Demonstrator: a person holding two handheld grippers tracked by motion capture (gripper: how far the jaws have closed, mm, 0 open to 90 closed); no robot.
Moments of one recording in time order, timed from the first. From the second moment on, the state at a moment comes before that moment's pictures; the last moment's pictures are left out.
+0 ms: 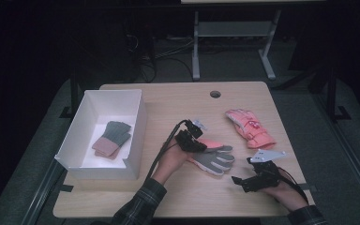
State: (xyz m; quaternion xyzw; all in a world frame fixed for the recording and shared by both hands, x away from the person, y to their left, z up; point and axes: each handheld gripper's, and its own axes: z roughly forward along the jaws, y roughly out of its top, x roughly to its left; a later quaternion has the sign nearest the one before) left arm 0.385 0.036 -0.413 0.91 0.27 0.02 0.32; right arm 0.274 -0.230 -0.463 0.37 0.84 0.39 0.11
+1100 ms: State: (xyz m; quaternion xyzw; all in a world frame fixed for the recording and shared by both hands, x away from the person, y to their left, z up) left arm 0.378 0.091 -0.436 0.91 0.31 -0.01 0.28; right arm 0.268 -0.237 -0.465 0.38 0.83 0.38 0.10
